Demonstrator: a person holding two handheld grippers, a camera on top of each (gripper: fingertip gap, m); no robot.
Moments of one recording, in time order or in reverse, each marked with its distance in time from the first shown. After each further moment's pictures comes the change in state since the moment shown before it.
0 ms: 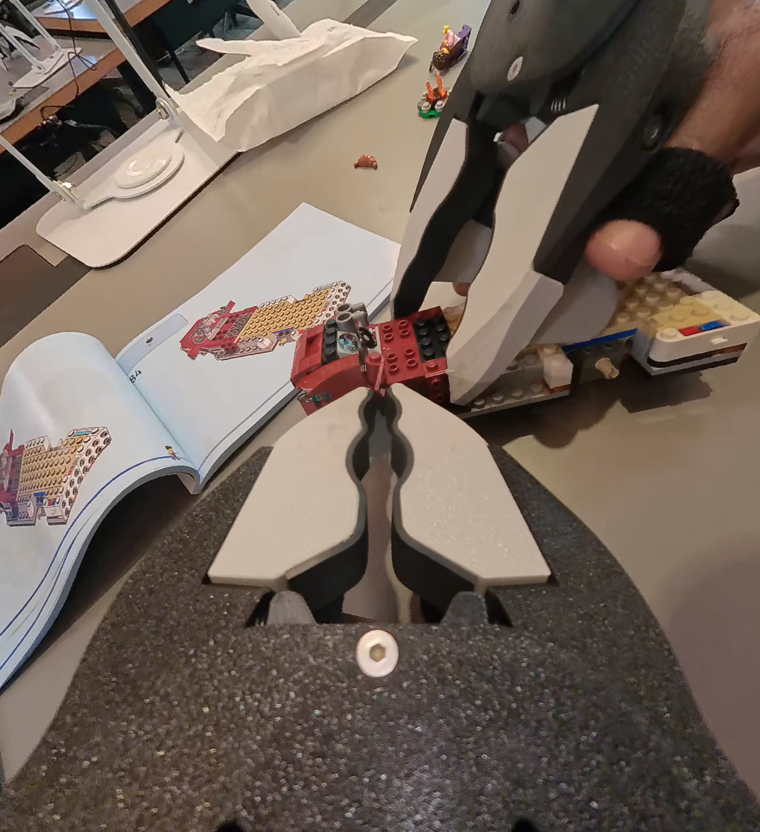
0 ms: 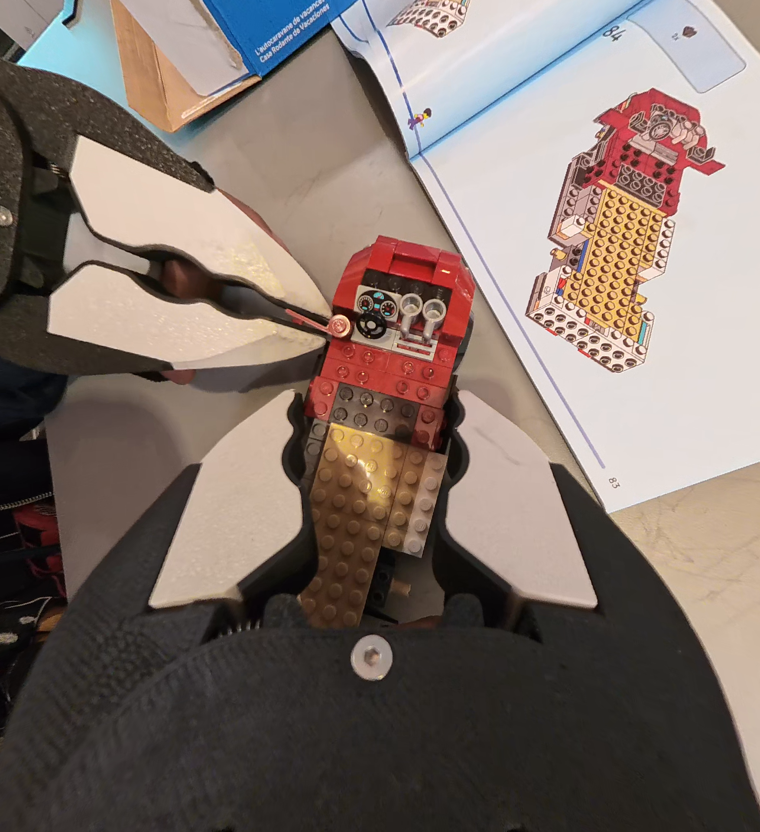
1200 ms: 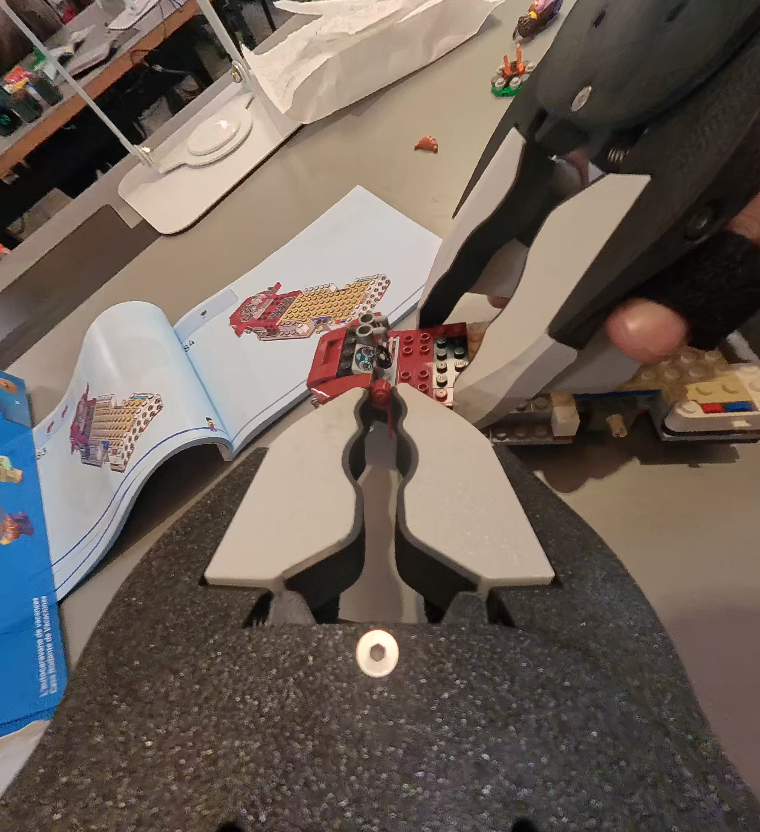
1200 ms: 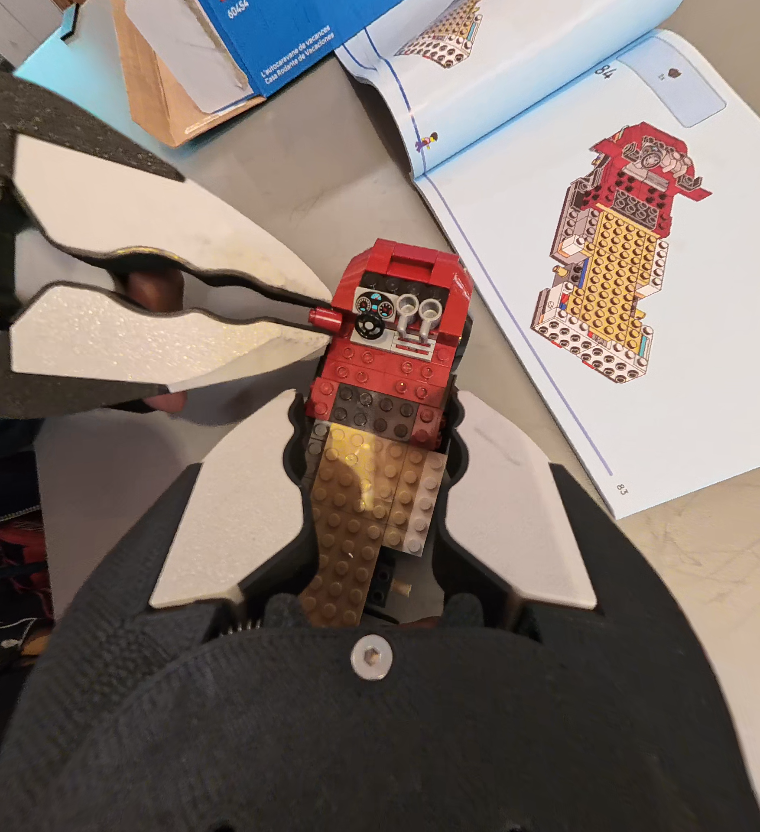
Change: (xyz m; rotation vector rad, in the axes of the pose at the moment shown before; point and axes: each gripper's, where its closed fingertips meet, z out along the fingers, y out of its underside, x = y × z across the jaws) left arm -0.006 -0.008 -0.006 -0.089 -0.175 -0.041; right arm -0.005 -0.004 0.001 0.040 0.033 -0.022
